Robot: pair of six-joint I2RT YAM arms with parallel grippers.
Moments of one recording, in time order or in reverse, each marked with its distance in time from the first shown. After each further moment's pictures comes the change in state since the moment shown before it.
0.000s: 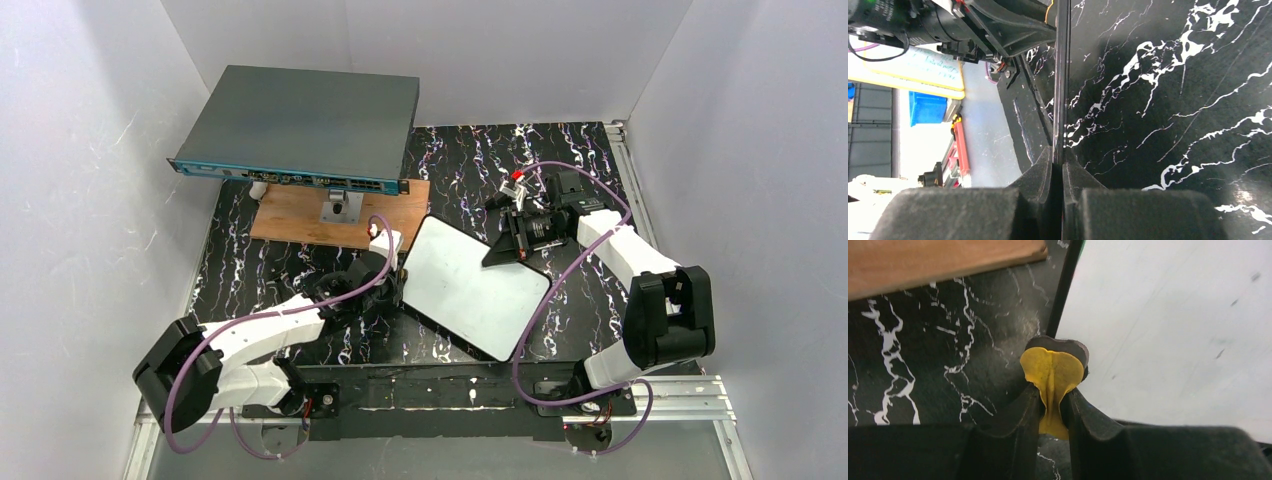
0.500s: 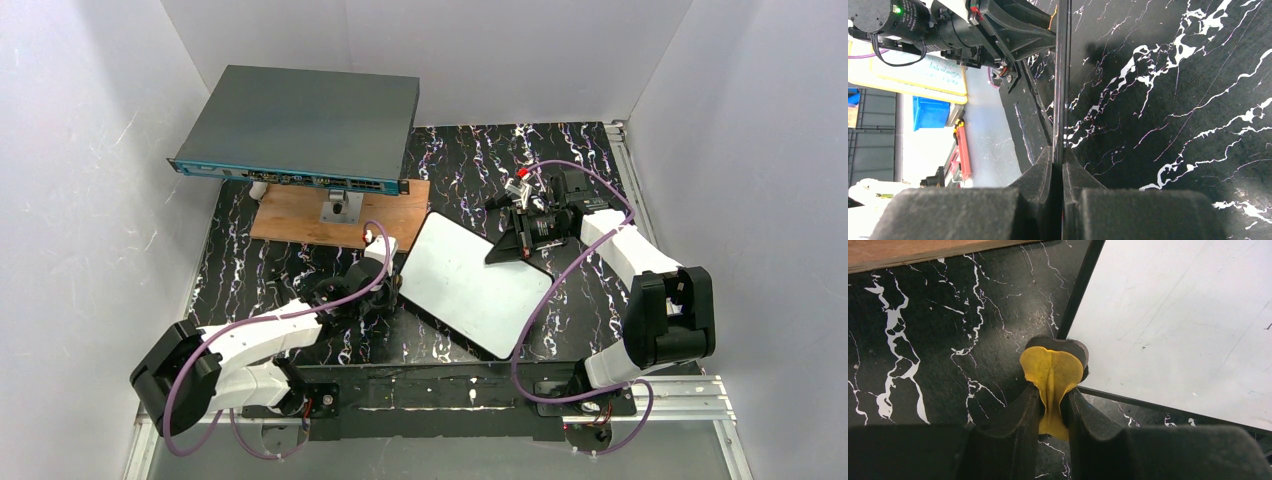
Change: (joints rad) left arm 0.001 -0.013 -0.074 -0.002 -0.016 -0.032; right arm -0.037 0.000 0.000 0.003 -0.012 0.000
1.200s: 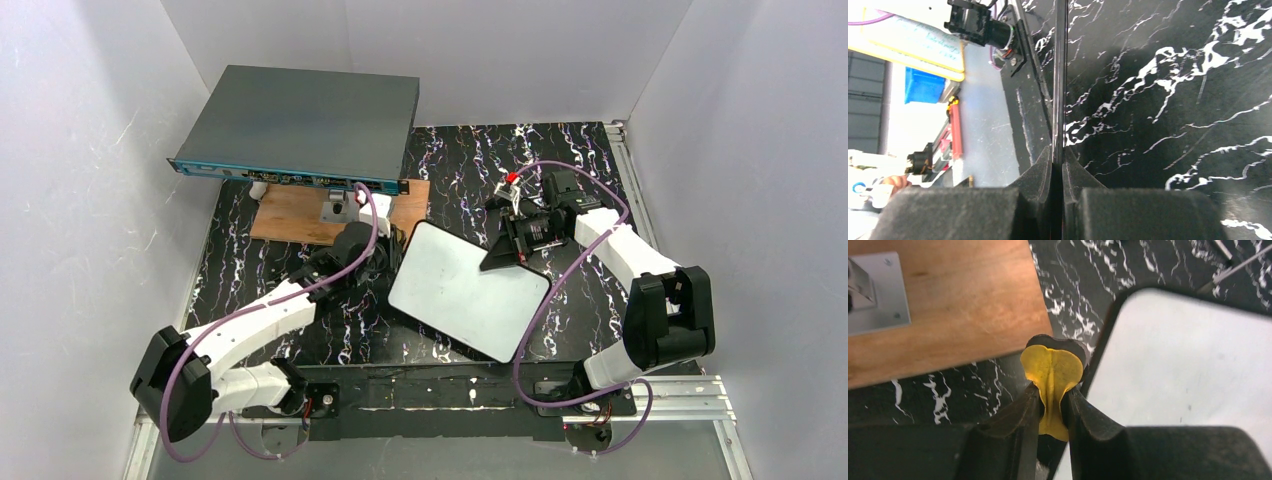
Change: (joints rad) left arm 0.085 -0.008 0.195 -0.004 0.028 0.097; right arm 0.054 0.000 0.025 -0.067 -0.016 -0.126
